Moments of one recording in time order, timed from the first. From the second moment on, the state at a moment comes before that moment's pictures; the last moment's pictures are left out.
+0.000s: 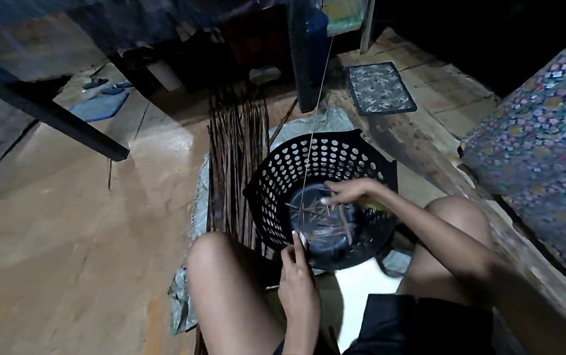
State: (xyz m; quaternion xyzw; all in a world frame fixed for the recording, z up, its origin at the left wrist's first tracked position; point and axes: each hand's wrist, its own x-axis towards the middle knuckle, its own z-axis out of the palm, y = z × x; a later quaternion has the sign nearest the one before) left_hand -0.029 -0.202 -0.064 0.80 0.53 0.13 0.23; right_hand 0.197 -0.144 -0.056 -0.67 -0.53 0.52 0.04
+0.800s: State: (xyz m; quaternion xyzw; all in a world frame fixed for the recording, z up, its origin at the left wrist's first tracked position) left_hand -0.019 -0.196 -0.057 0.80 0.50 0.14 0.30; right_hand 0.169 -0.150 -0.060 -0.54 -0.51 0.62 0.26
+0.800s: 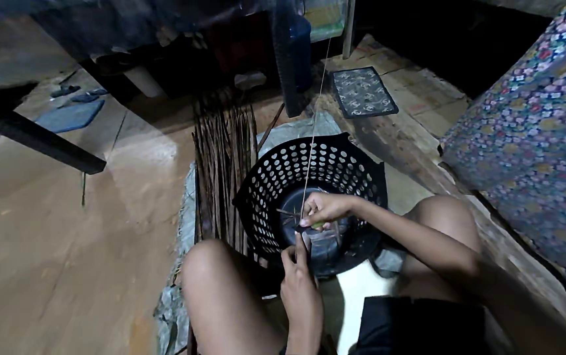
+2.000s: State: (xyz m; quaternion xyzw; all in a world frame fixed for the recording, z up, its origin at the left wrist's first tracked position) left_hand -0.026 -0.175 -0.055 0.38 0.50 0.18 0.76; right_hand 0.162 -0.153 -0.062 -0.58 -0.39 0.68 0.21
